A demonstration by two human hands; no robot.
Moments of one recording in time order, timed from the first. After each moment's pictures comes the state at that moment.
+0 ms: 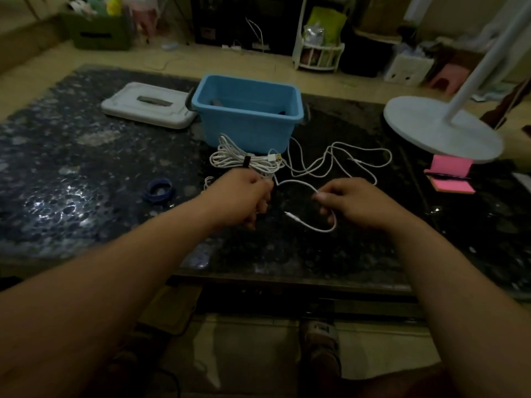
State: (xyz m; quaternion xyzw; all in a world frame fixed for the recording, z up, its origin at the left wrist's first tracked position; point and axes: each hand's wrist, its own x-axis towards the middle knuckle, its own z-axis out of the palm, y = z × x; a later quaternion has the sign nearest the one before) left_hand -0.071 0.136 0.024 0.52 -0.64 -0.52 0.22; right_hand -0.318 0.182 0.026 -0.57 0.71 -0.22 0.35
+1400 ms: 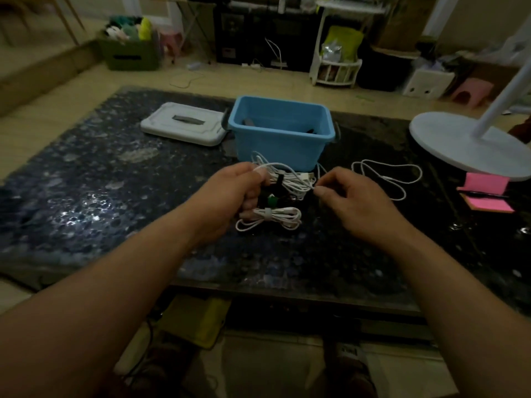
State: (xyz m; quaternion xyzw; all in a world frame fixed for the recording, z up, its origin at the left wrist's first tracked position) left_hand -0.003 0.128 0.044 0.42 -0.56 -0.63 0.35; right_hand -0.239 0.178 0.054 -0.66 0.66 -0.29 0.19
